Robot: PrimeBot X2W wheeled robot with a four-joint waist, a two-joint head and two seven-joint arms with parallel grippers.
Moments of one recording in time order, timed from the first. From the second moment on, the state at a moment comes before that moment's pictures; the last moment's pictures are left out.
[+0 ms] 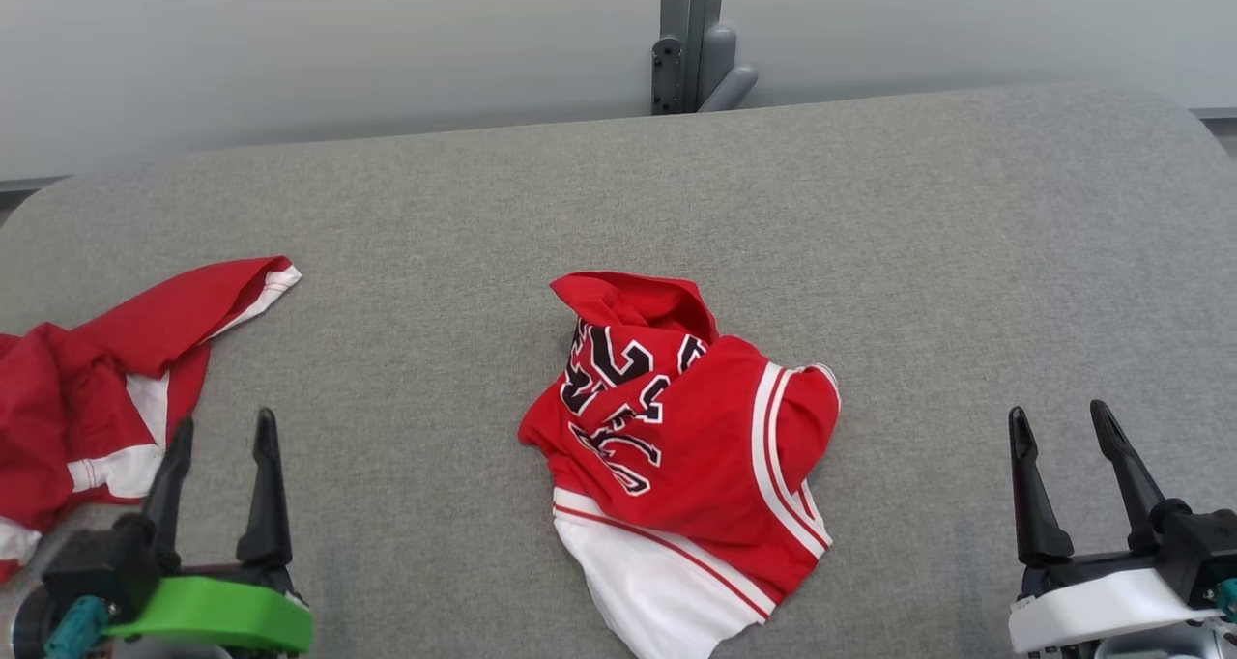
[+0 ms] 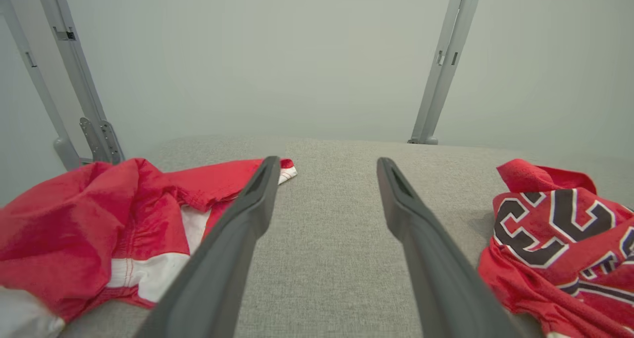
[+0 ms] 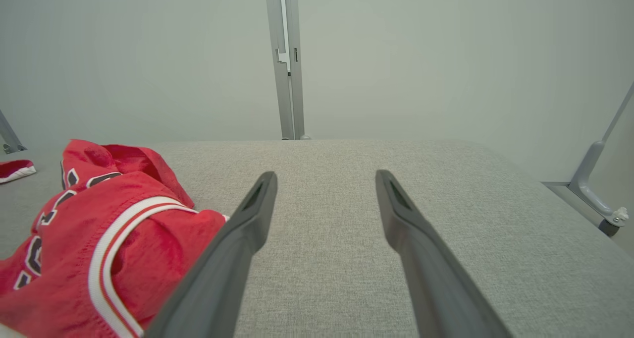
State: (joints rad) left arm -0.02 0.34 -0.16 0.11 -0.50 0.03 -0.26; right arm 0.11 -0.10 -0.09 -0.01 0.12 0.13 -0.26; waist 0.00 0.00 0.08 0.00
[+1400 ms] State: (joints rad) left arm 0.07 0.24 -0.25 0.14 -0.36 -0.13 -0.25; right arm 0.15 -0.11 -0.08 0.02 0.12 0.13 -0.26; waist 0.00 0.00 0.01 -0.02
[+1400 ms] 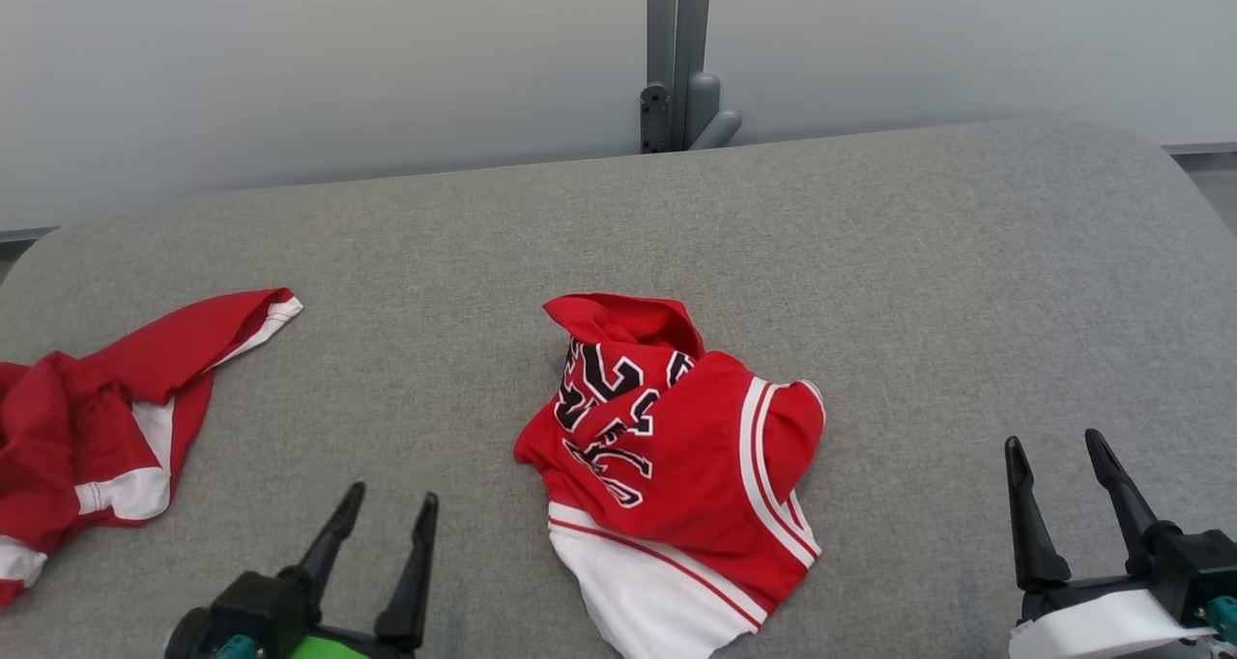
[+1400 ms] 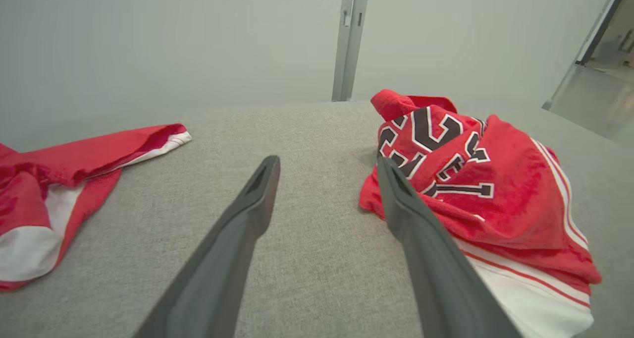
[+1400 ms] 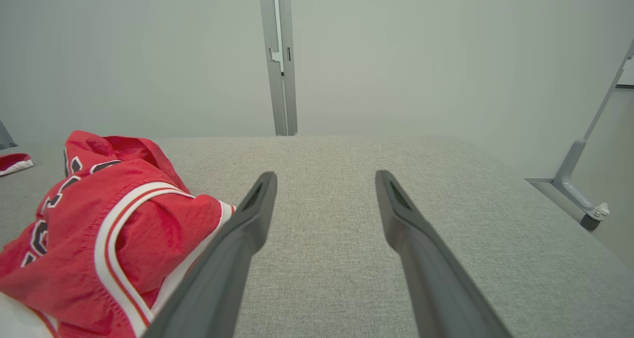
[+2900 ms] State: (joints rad) left arm -0.12 0.13 -0.49 -0.07 -1.00 -0.13 0.16; right arm 0.07 -0.07 -0.06 0.02 0.12 0.13 -0.26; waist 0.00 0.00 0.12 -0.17
